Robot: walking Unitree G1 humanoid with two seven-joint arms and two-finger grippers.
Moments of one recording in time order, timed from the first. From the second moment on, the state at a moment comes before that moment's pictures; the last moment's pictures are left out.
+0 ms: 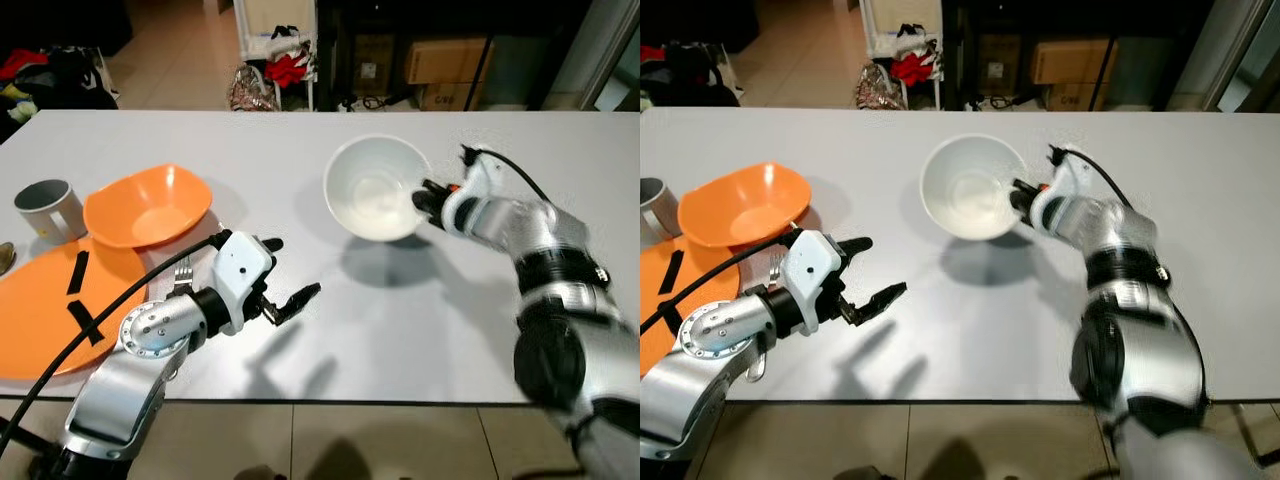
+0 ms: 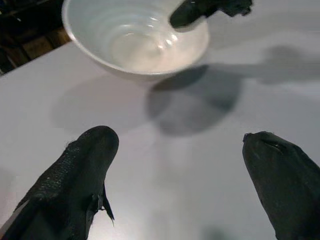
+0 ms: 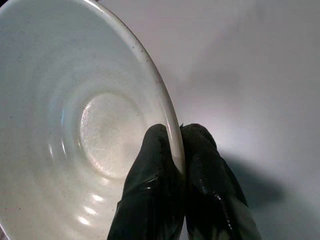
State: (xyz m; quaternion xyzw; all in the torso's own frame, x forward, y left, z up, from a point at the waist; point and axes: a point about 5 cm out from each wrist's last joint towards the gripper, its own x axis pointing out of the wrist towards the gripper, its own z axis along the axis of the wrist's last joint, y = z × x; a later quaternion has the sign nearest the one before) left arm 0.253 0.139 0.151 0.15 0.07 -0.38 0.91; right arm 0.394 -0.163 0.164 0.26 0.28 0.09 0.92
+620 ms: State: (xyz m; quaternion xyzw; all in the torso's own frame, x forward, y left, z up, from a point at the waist) left arm 0.221 0.152 0.157 0.16 0.11 -0.40 0.90; right arm 0.399 -0.137 0.149 0.27 0.28 0.05 0.92
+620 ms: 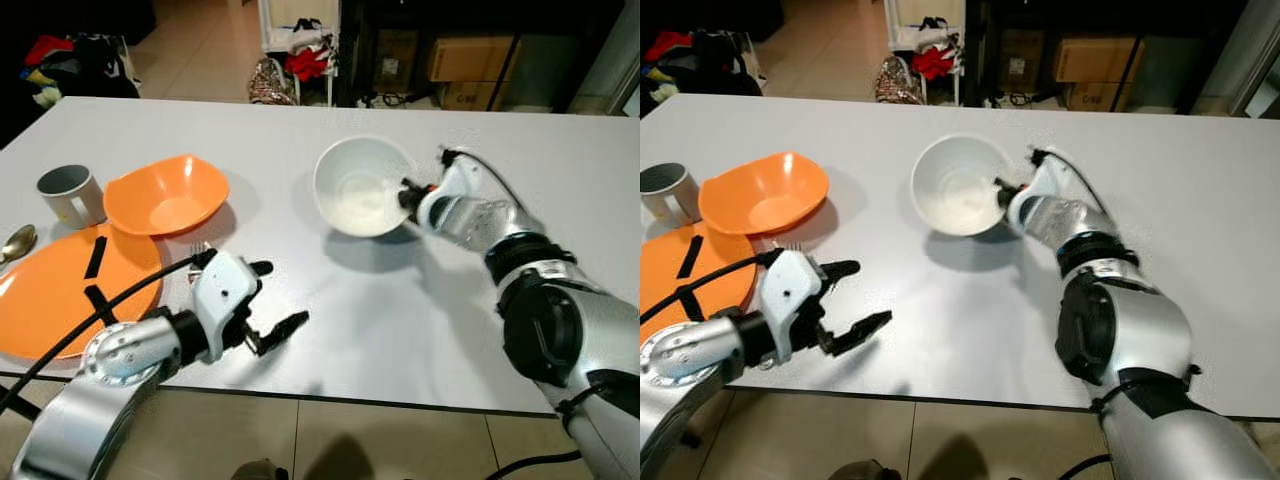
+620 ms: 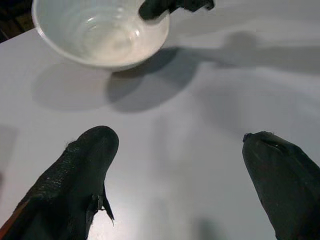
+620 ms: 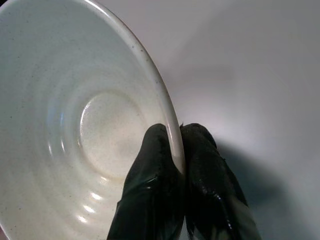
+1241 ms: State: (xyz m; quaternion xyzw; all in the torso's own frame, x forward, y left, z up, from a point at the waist) left arm 0.210 0.152 0.161 0.15 0.13 -0.40 0.89; right arm 0.395 -0.131 0.140 0.30 0.31 0.05 0.90
